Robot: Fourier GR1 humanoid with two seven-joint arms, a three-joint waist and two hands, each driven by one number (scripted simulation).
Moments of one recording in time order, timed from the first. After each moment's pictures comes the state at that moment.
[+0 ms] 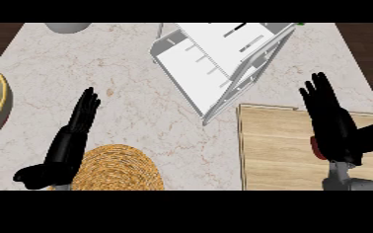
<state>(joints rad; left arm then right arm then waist) 0.04 0.38 -0.29 -1.64 0.24 0.27 -0.18 -0.04 -0.22 0.01 -1.65 -0.34 -0.18 0.14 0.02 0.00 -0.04</state>
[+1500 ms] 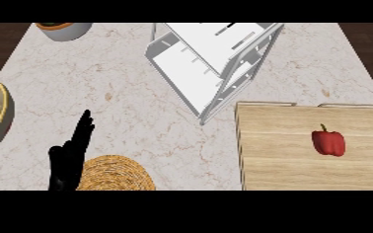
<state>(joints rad) 0.10 0.36 -0.29 -1.47 0.21 0.40 0.01 0.40 -0.59 -0.57 -1.57 -0.59 0.22 0.18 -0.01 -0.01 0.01</state>
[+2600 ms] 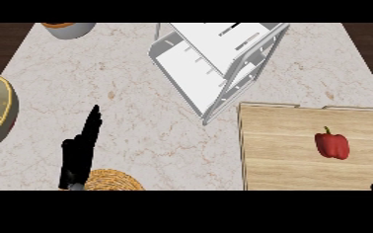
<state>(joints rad) 0.05 0.31 -0.30 -1.43 0.17 0.39 0.01 0.32 -0.64 -0.29 -1.89 -0.13 0.05 0.68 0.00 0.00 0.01</state>
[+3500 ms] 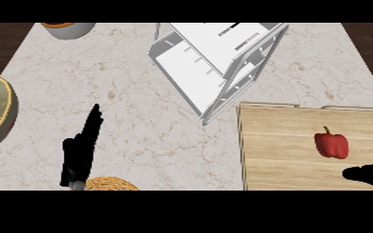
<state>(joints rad) 0.04 0.27 -0.24 -1.40 0.13 0.34 -0.01 0.12 -0.58 -0.19 -1.81 -0.05 0.21 0.88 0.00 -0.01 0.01</state>
